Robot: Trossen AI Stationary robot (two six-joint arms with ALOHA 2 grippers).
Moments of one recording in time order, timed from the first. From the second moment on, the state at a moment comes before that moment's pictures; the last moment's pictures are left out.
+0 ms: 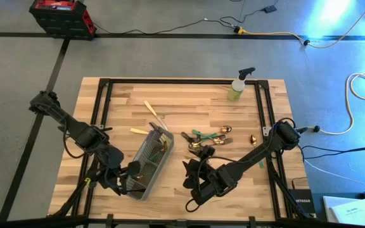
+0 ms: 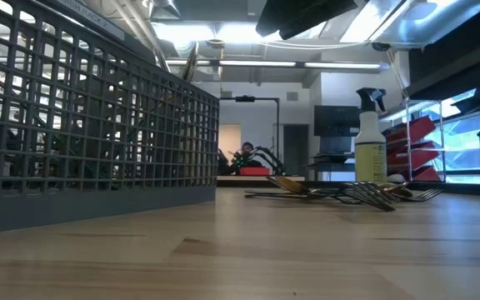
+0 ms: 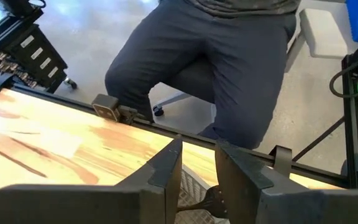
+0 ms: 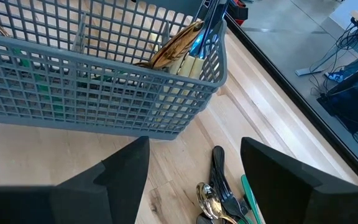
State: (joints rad) left arm -0.60 1.18 1.10 -0.61 0.40 0.50; right arm 0.59 1.97 1.58 -0.82 0.97 0.75
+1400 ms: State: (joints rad) left arm -0.96 0.81 0.70 -0.27 -0.15 0.06; right arm 0.62 1.97 1.58 -1.30 0.49 0.37
